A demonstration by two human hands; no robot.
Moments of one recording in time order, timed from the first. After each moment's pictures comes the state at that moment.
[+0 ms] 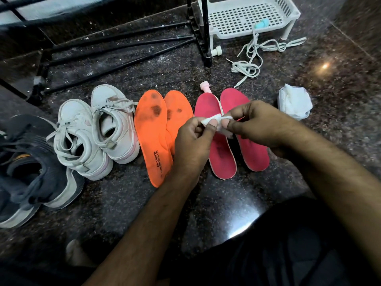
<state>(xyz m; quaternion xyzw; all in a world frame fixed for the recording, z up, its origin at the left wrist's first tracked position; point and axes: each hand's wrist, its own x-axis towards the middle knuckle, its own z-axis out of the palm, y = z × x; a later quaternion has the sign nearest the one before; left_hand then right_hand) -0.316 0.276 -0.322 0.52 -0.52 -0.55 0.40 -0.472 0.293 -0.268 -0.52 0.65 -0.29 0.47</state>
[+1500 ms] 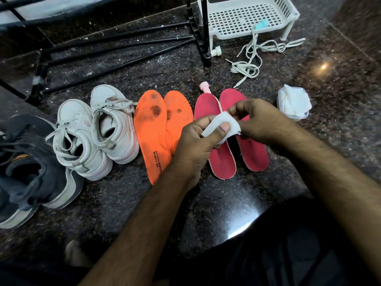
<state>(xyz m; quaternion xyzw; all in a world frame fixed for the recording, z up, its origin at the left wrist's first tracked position) -0.314 0.284 -0.302 0.39 -0.47 -0.70 0.38 -0.477 0.287 -0.277 -0.53 0.69 -0.28 0.41</state>
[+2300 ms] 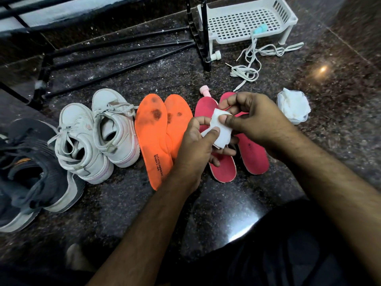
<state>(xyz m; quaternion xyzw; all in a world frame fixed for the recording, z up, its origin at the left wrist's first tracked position) -0.315 0.283 -0.298 0.43 -0.45 -0.71 0.33 -0.468 0.286 -0.267 -0.51 0.63 -0.40 0.42</state>
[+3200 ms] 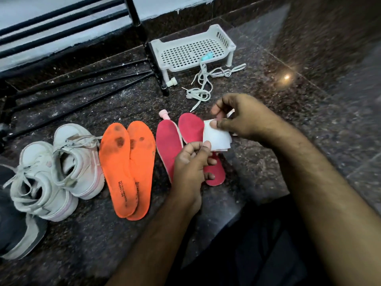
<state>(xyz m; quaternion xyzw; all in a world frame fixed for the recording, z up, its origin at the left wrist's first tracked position) -0.393 0.325 -0.293 0.46 -0.41 -0.71 0.36 -0.561 0.303 -0.232 -0.55 0.71 -0.31 0.31</state>
